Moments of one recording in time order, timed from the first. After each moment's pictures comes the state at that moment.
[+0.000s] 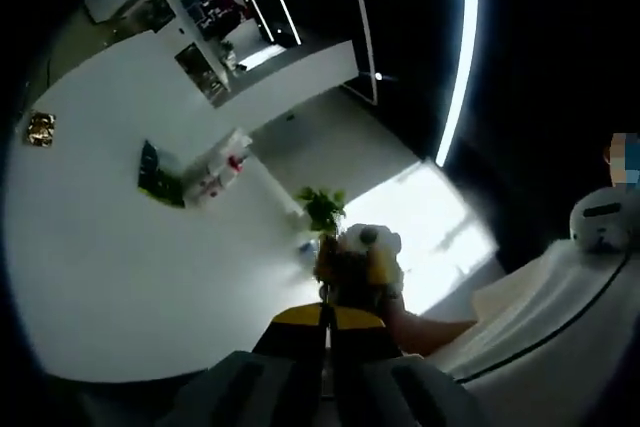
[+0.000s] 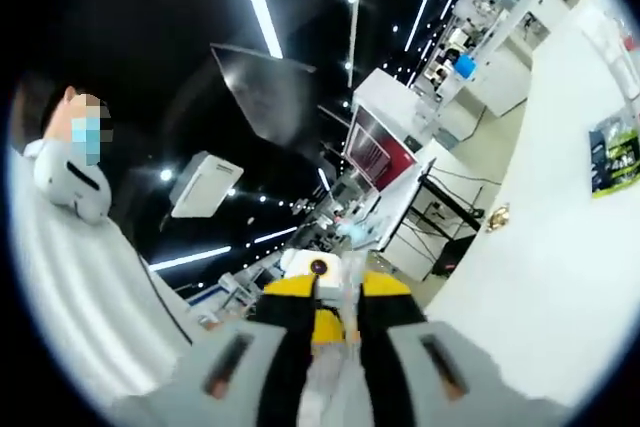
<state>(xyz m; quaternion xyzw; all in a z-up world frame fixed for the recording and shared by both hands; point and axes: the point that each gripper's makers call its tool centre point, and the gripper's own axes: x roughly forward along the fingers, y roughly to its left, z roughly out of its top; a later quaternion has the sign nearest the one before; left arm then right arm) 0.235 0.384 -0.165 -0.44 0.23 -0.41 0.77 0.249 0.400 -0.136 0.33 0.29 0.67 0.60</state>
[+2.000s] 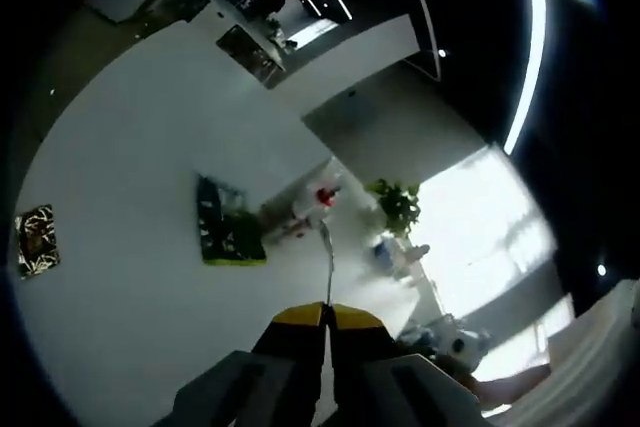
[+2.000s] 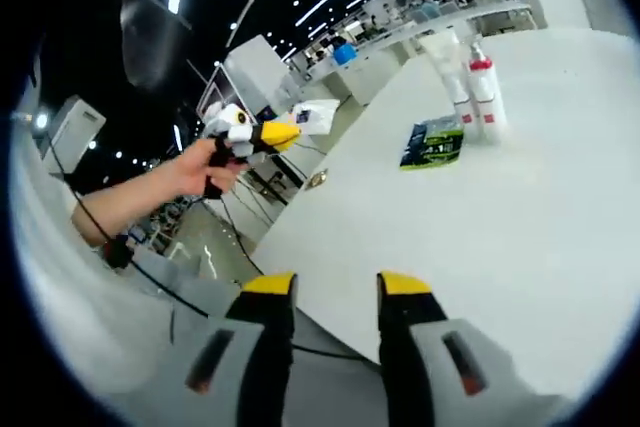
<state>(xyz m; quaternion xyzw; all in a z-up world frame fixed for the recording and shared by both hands) 0.422 0.430 -0.216 -0.39 0.33 -0.32 0.80 0.297 0.277 -0.267 0.12 0.38 0.44 0.80</state>
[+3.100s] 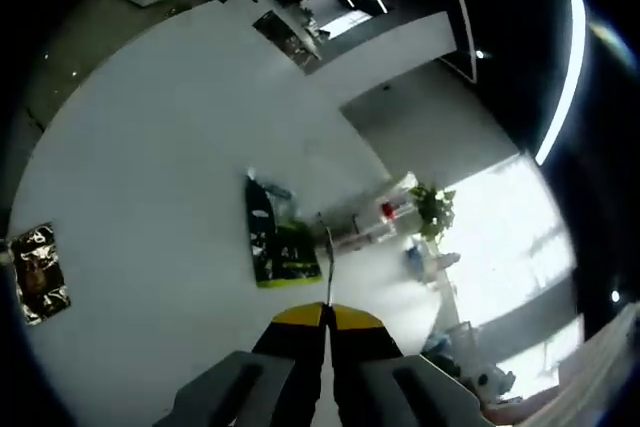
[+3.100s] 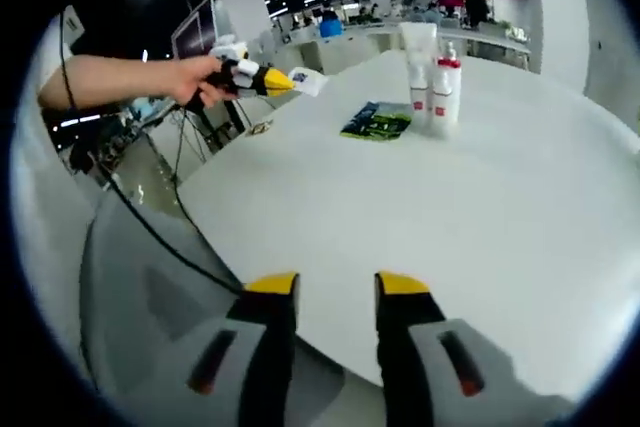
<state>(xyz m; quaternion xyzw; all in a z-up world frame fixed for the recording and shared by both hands) 0.476 0.452 -0.282 -0.39 0.39 -0.26 0.79 0.307 0.216 -0.314 -0.06 0.37 0.38 0.85</state>
